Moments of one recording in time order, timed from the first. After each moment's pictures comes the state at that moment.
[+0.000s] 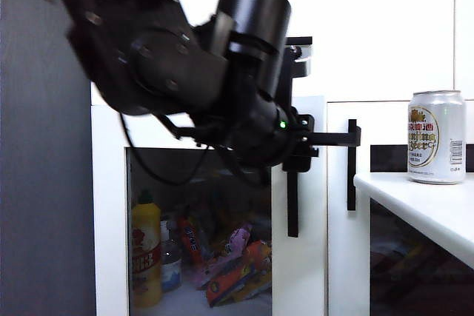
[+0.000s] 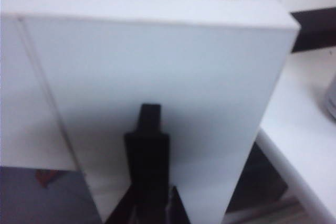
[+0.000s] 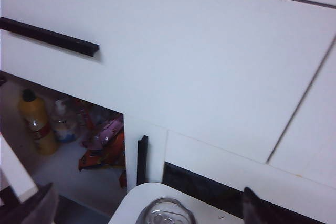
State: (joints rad) left arm -0.96 2.02 0.95 0.81 -0.48 -0.09; right arm 0.01 0.87 0.82 -0.13 -0.29 -0.13
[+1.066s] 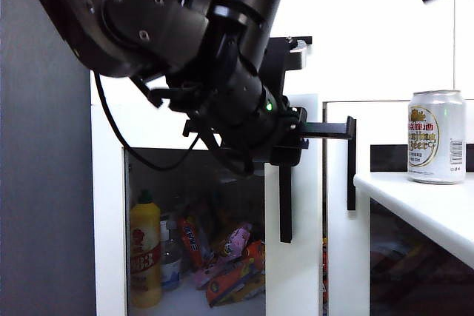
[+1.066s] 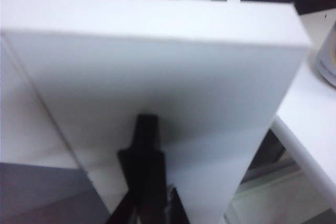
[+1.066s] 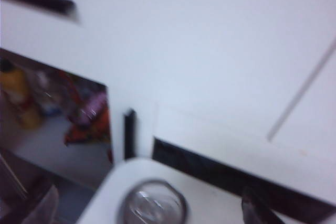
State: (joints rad) left arm -0.97 1.89 0.91 0.65 -0.47 -0.10; right arm 0.04 0.98 0.82 -0.13 -0.21 -0.17
